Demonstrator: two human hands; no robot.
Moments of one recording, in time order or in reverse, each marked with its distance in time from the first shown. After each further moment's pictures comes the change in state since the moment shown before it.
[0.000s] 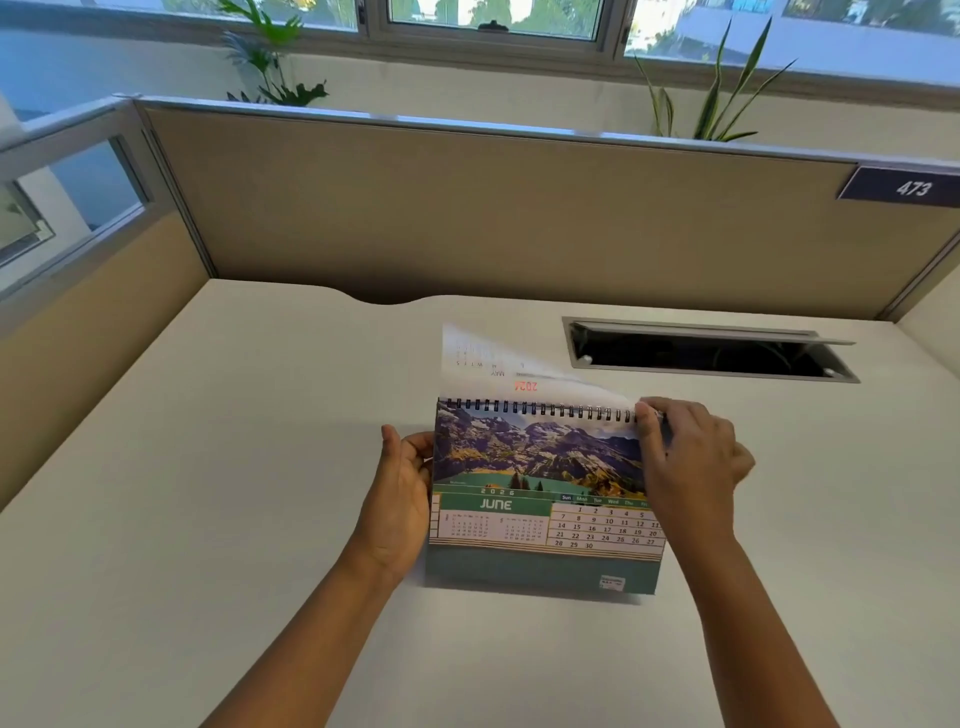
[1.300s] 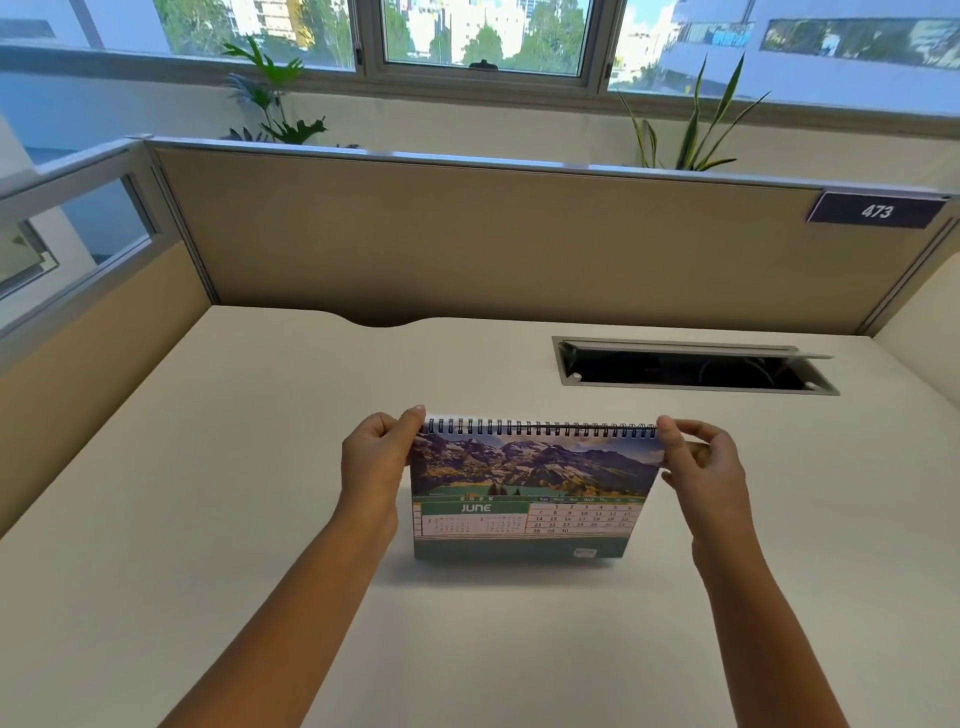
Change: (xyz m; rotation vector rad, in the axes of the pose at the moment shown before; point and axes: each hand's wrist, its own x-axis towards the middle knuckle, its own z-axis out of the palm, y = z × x) left_hand 0.011 0.042 0.023 0.403 0.466 0.152; right_hand 0.000 0.008 -0.027 0.756 -0.089 0.373
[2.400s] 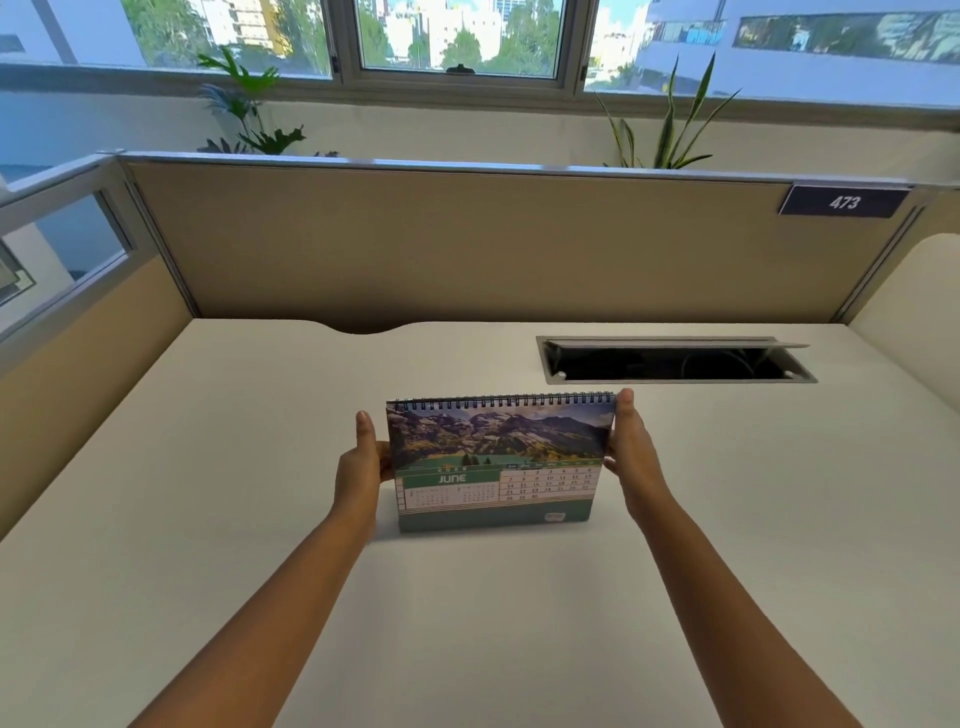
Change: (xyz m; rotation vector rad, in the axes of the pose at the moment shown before) left_hand 0.037 -0.042 -0.001 0.156 -0.070 -0.107; right_hand 0.041 0.026 0.042 0.030 -0.206 0.132
